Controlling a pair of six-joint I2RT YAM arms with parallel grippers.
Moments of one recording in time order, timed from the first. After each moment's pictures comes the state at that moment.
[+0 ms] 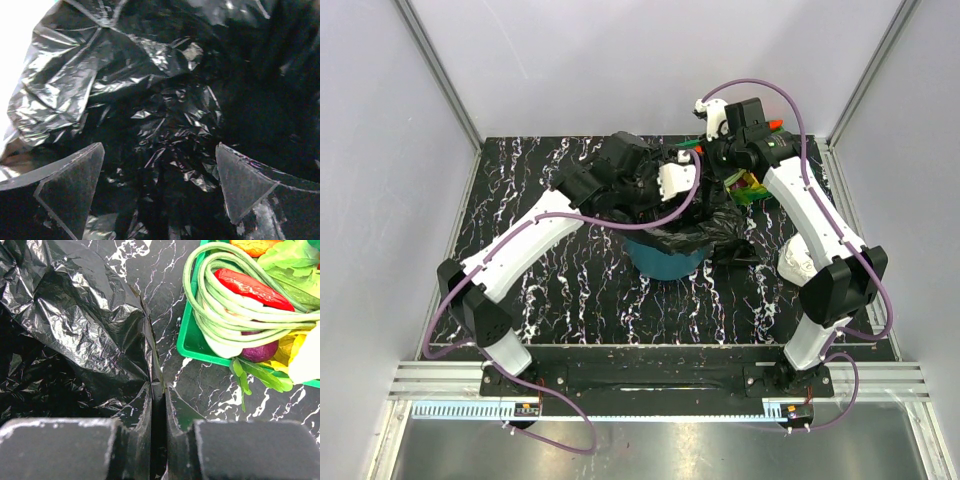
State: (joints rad) left arm -0.74 1.64 1.73 -0.77 0.27 0.65; right arm 0.37 1.74 1.85 -0.84 -0.15 -0.11
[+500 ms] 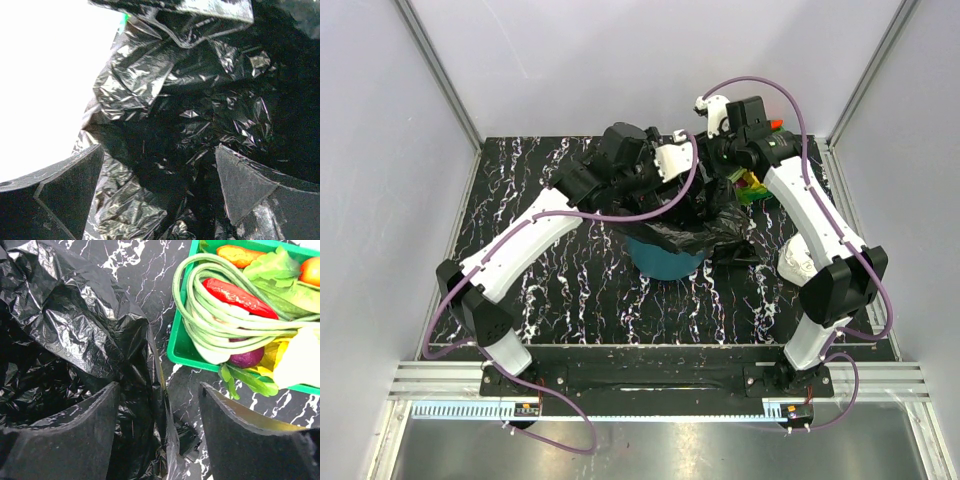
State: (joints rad) left arm -0.74 1.65 1.78 -0.67 0.04 0.59; right arm 0.37 1.74 1.85 -0.81 -0.12 -0.13
